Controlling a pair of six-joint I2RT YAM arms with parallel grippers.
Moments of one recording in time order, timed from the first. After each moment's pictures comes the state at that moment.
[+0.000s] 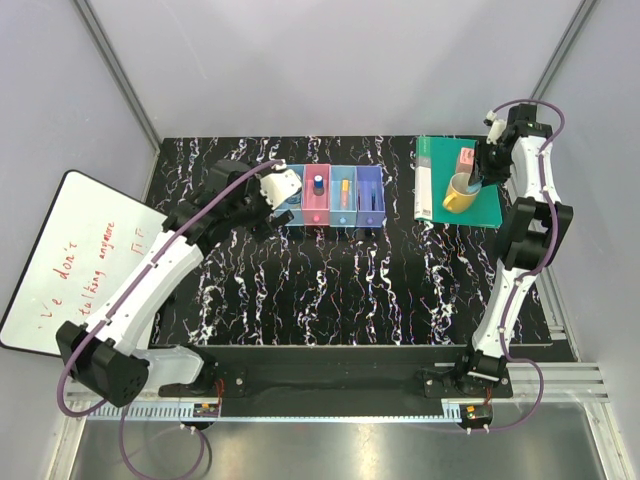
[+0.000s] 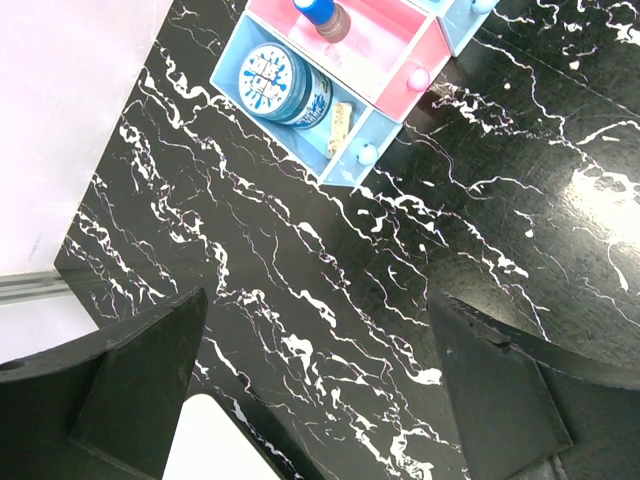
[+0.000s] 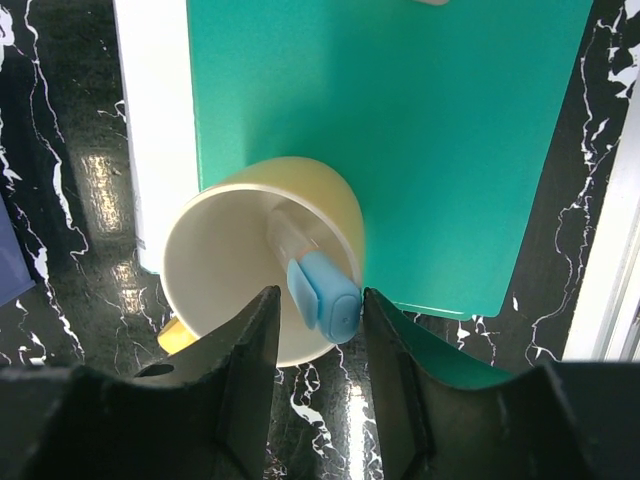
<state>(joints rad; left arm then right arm) -0.48 1.24 1.26 -0.66 0.02 0.60 -0.23 2.26 2.19 -1.04 -0.22 -0.14</state>
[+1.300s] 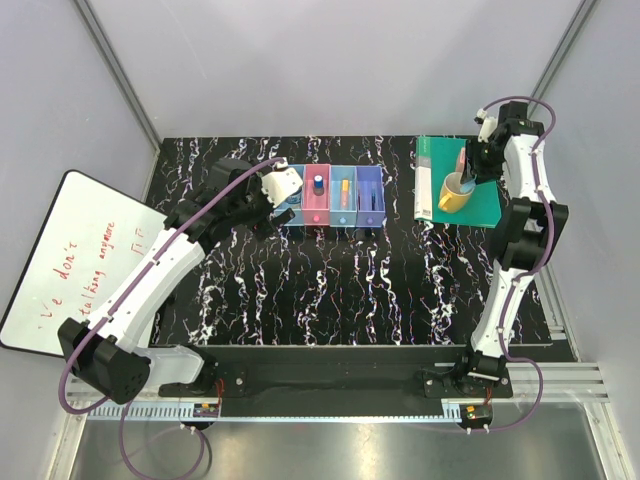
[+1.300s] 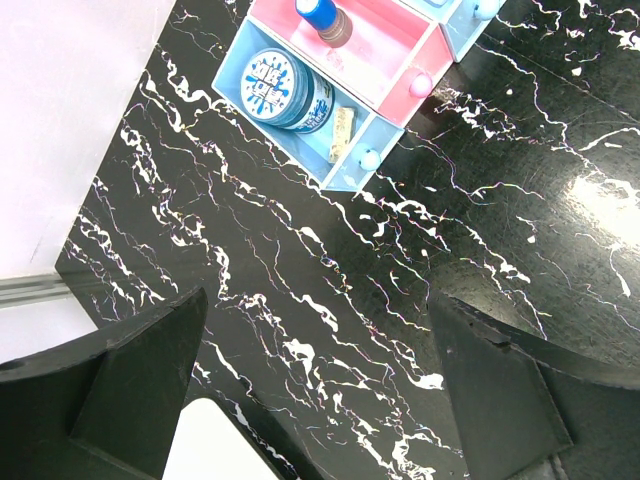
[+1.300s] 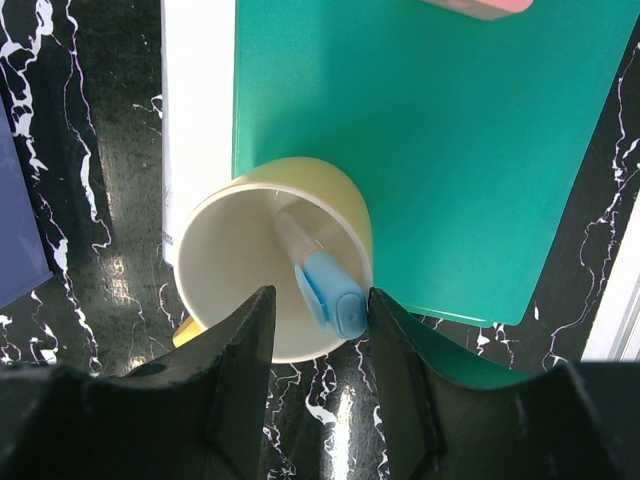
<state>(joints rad) -0.48 1.26 1.28 -0.66 0.02 0.60 -0.19 2.25 2.18 -1.04 -0.22 -0.15</state>
